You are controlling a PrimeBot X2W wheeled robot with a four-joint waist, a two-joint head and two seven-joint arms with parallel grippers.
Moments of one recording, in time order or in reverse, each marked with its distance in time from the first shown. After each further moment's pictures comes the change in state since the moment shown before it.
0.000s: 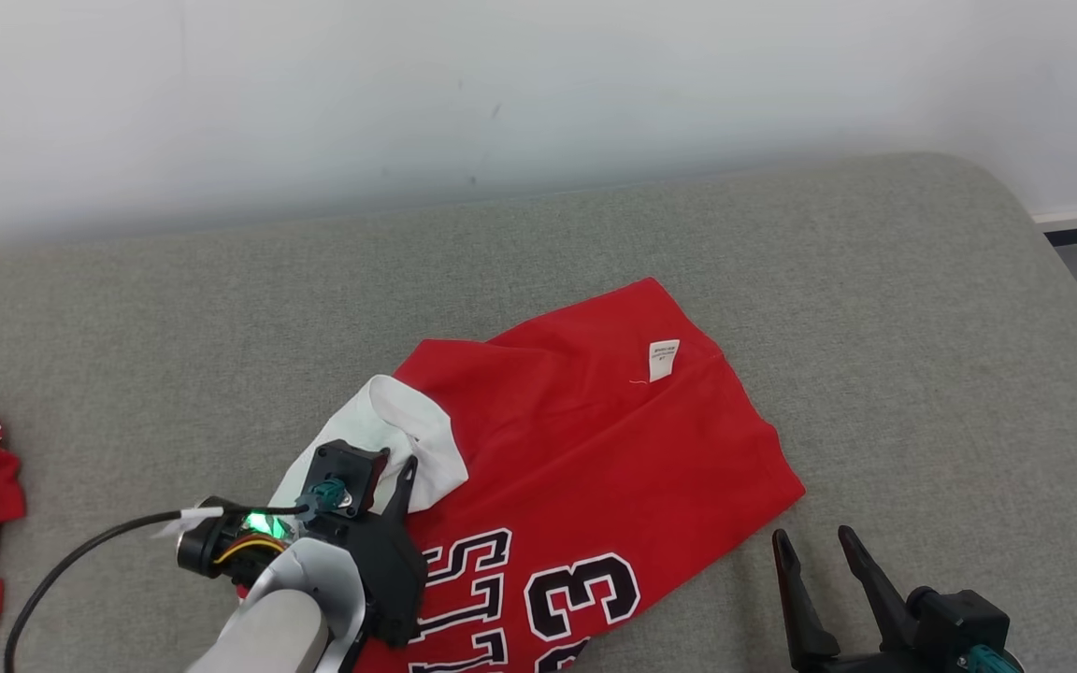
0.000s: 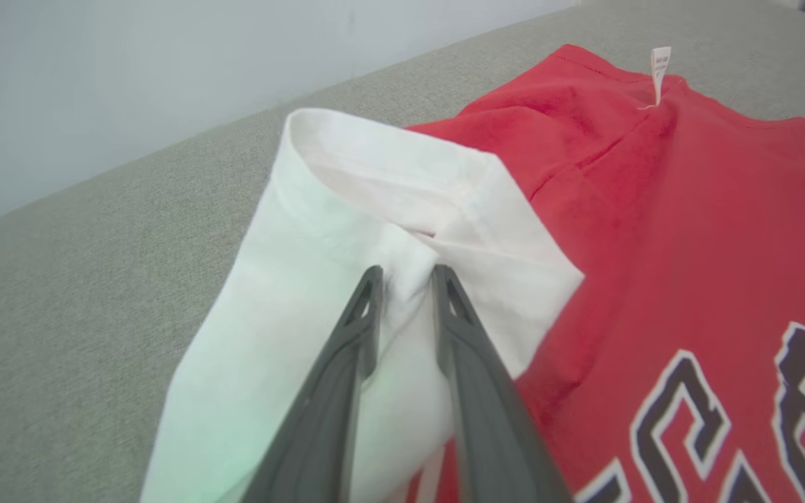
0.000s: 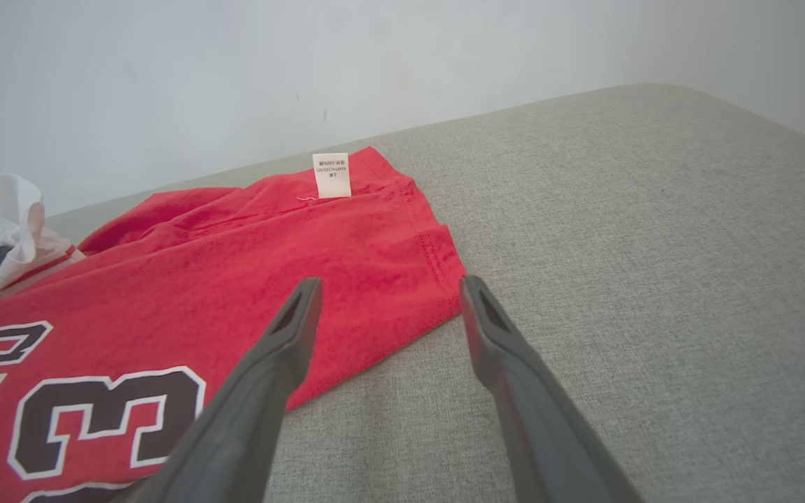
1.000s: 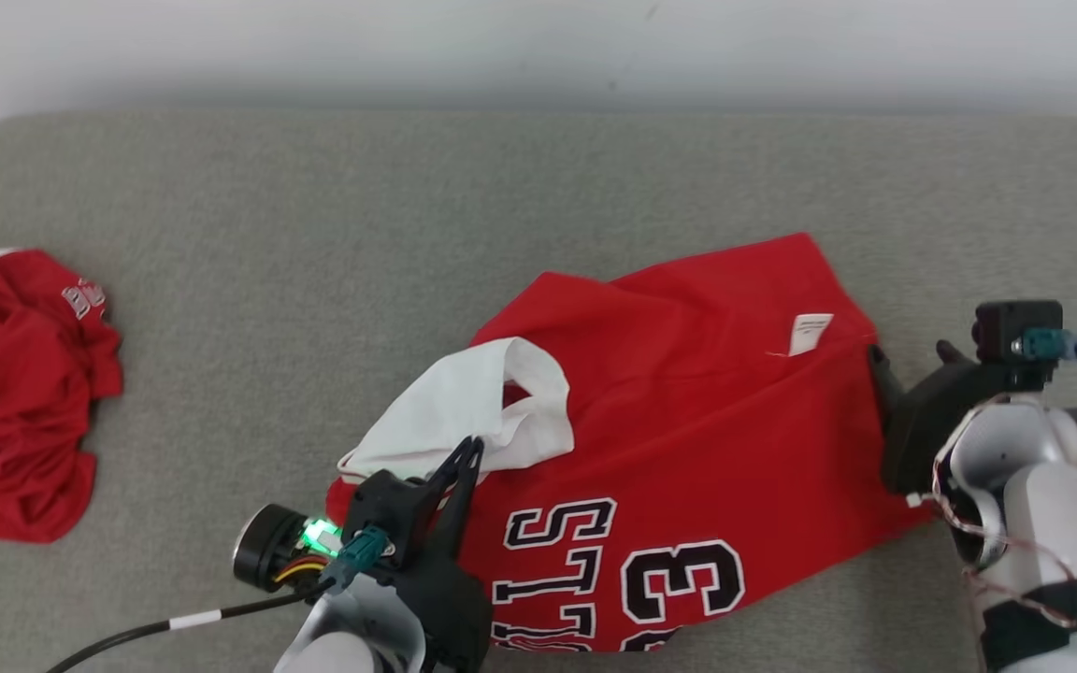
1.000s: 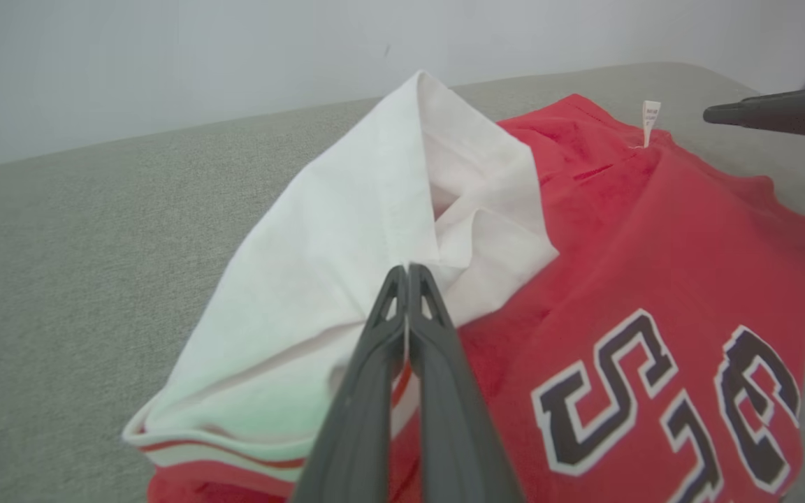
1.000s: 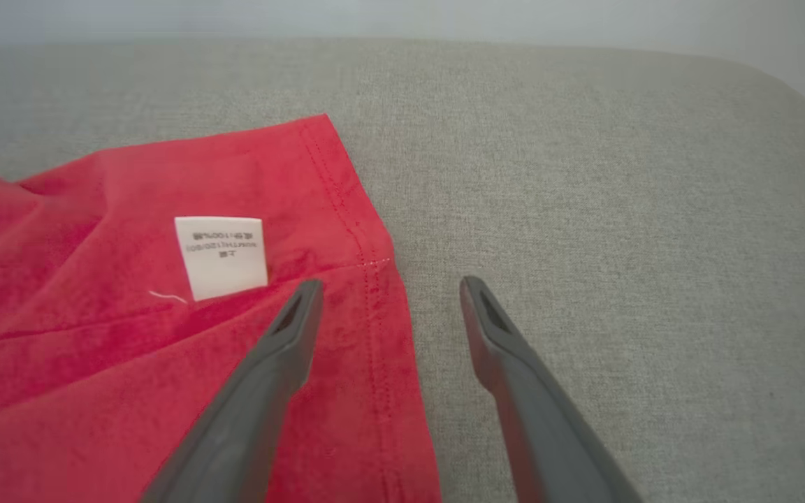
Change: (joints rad) left arm 0.108 0.006 -0.027 -0.302 0.010 0.083 -0.086; right arm -0.474 -0.093 -0.189 0.151 -0.154 0.000 0.563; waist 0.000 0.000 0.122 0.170
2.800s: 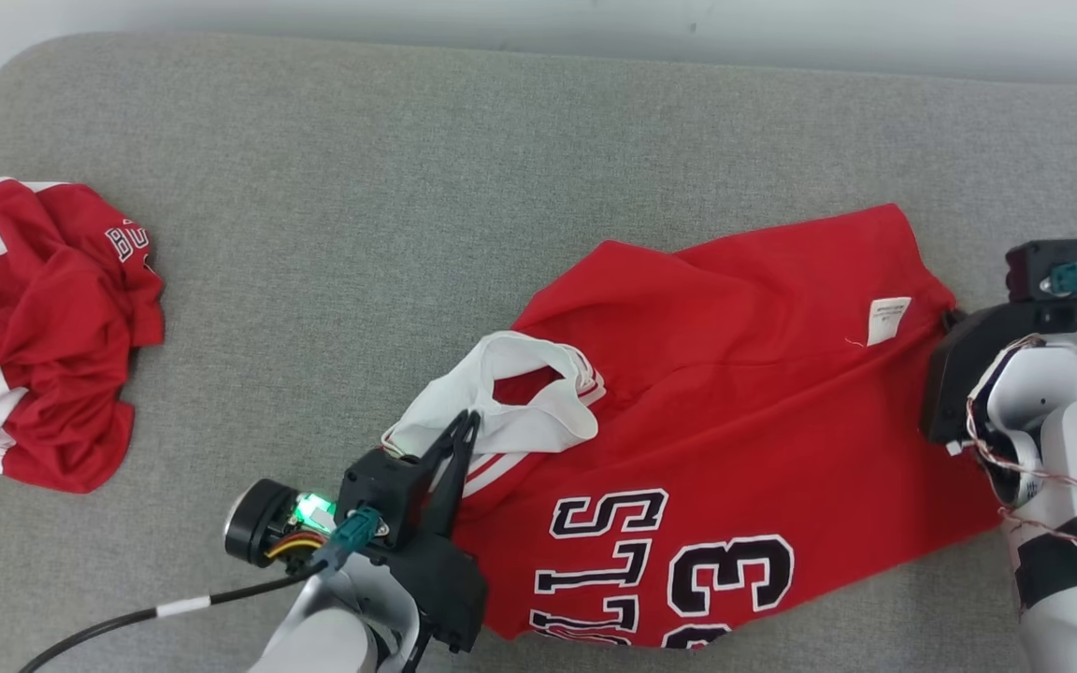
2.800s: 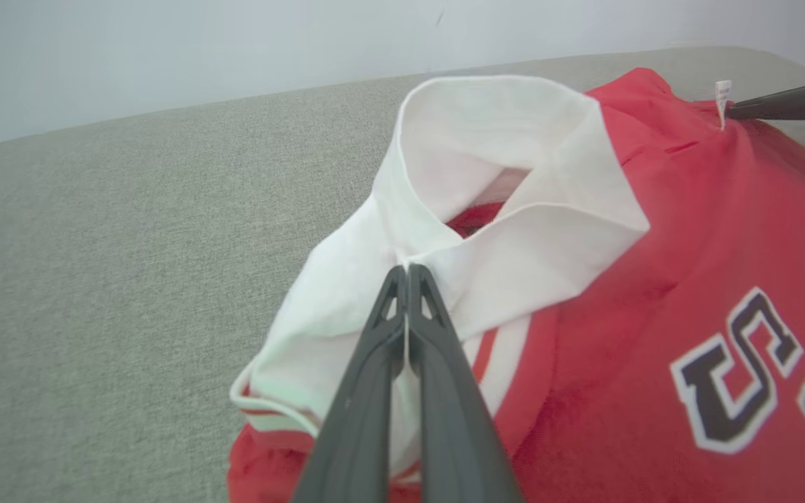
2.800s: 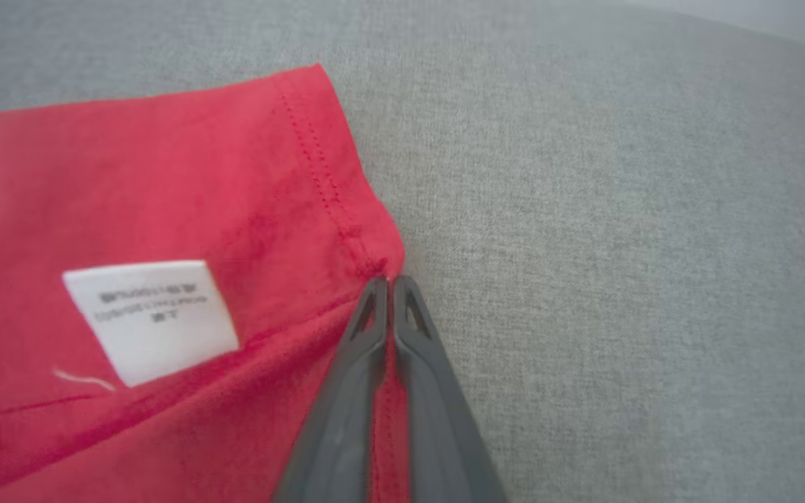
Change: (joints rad) left arm -0.054 0.009 -0.018 -0.002 -0.010 0.011 -0.016; right arm -0.163 -0.079 -0.014 0.164 -0.066 0.001 0.088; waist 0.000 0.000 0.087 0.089
